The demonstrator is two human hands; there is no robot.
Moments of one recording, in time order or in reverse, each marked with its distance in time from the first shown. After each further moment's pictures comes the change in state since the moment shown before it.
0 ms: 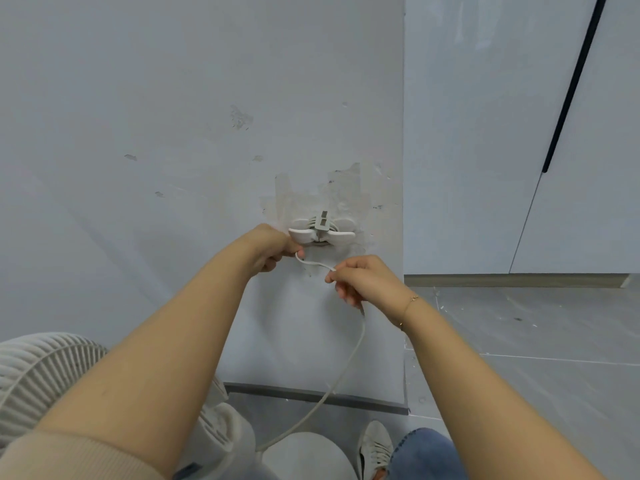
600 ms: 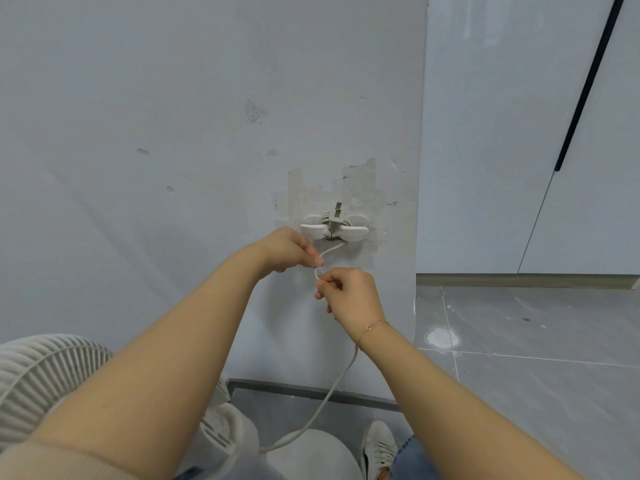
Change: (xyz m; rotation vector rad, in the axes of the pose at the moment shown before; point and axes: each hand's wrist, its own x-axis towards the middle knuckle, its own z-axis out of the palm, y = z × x) left_hand -0.024 -0.004 0.002 0.306 -0.135 0.182; right_hand 0.019 0.033 0.055 -0.220 0.310 -0.186
